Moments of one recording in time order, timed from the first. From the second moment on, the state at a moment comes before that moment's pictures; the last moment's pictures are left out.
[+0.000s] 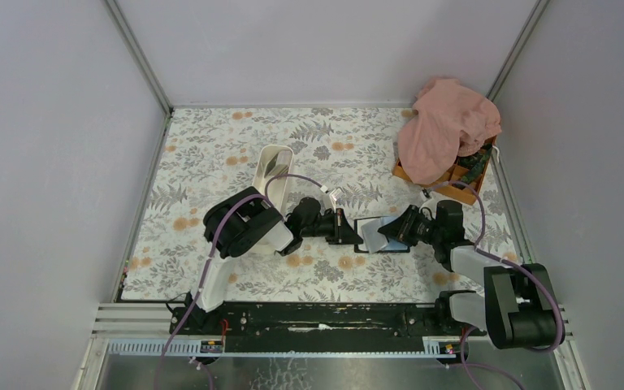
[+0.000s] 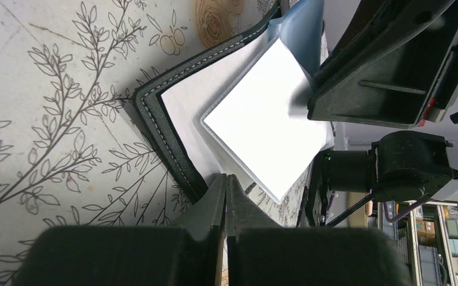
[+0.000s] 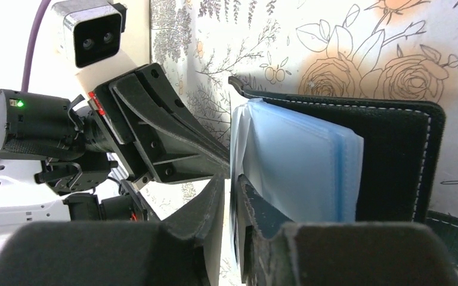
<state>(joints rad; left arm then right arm) -0.76 2.13 0.75 1.04 0.56 -0.95 0.07 1.21 0.24 0.34 -0.70 0.72</state>
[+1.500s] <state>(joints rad) -0.75 2.11 0.71 1.06 0.56 -0.98 0.14 1.38 0.18 0.67 -0.78 0.86</state>
